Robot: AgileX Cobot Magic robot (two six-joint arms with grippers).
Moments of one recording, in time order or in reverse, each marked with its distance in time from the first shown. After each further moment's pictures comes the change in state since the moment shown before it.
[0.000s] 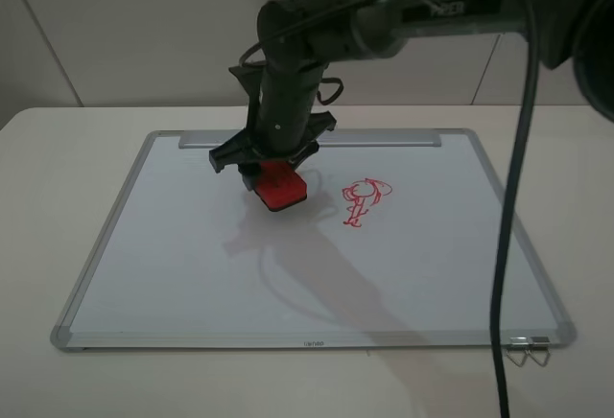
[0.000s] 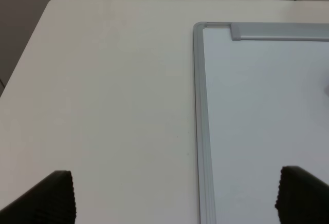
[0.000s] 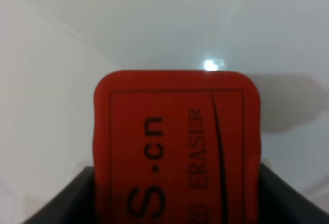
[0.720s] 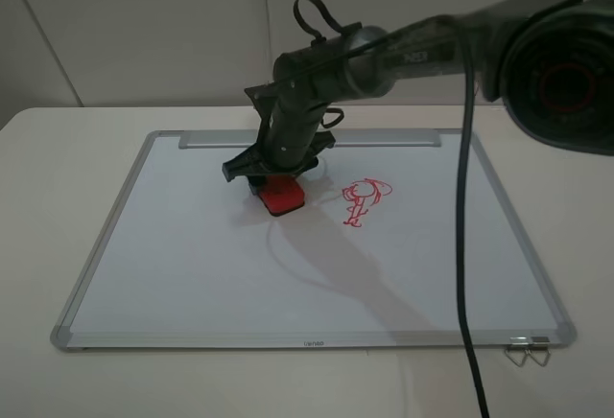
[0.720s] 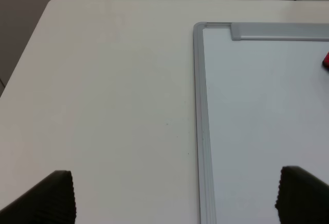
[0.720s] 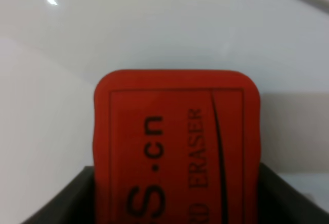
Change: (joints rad) left arm 0.000 0.000 0.000 0.000 0.000 0.000; right arm -0.052 0.156 -0.013 0.018 -0.217 -0.025
